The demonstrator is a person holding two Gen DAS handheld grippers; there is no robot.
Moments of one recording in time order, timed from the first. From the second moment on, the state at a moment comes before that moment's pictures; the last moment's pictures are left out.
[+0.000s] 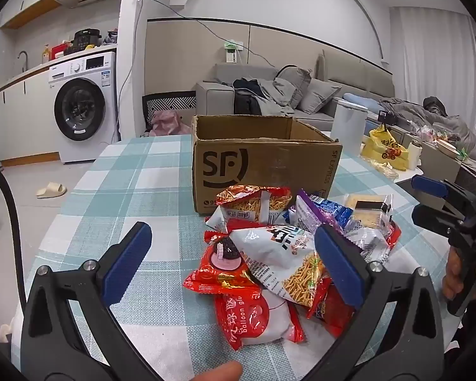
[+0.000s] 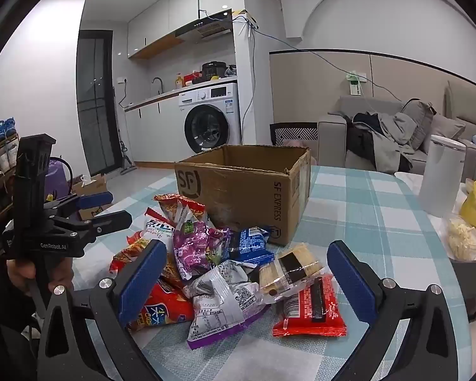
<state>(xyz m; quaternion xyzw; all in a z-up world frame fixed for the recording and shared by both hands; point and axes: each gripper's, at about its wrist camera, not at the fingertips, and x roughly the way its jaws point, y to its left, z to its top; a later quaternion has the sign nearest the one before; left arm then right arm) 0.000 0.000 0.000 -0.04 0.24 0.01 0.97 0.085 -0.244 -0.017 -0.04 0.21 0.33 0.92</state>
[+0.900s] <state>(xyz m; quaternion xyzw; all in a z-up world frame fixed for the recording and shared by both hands) -0.001 -0.004 0.000 -0.03 0.23 -0.01 0.97 0.085 -0.244 -0.017 -0.04 0.21 0.33 0.92</state>
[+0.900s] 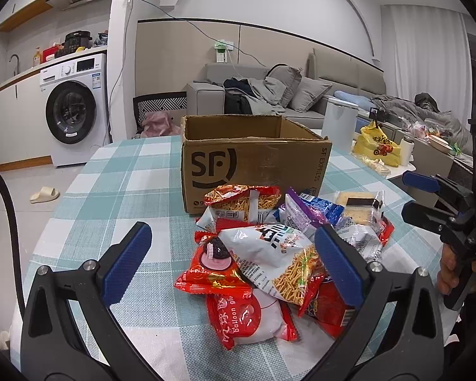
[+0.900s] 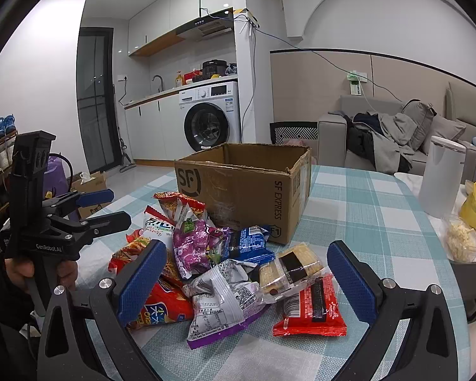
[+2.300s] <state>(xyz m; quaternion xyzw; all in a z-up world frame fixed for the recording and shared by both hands) 0.005 -0.001 -0.004 -0.03 0.25 0.01 0.97 0.090 -0.235 -0.019 -0.06 0.23 0.32 0.92</state>
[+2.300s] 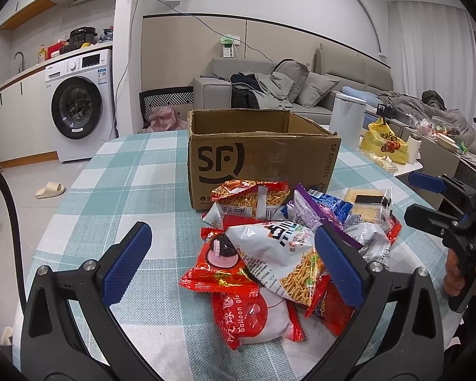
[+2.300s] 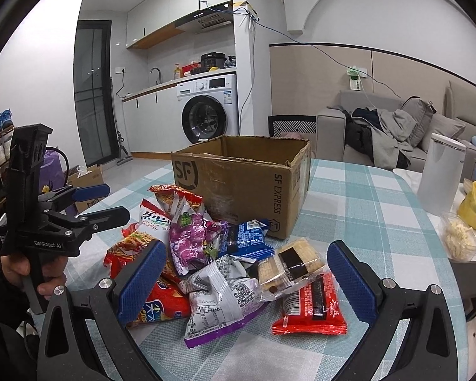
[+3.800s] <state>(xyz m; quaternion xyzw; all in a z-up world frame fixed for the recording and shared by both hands) -0.002 0.003 -0.016 -0.02 0.32 -0.01 0.95 0.111 -0.248 -0.029 -0.07 0.31 0.28 0.91</state>
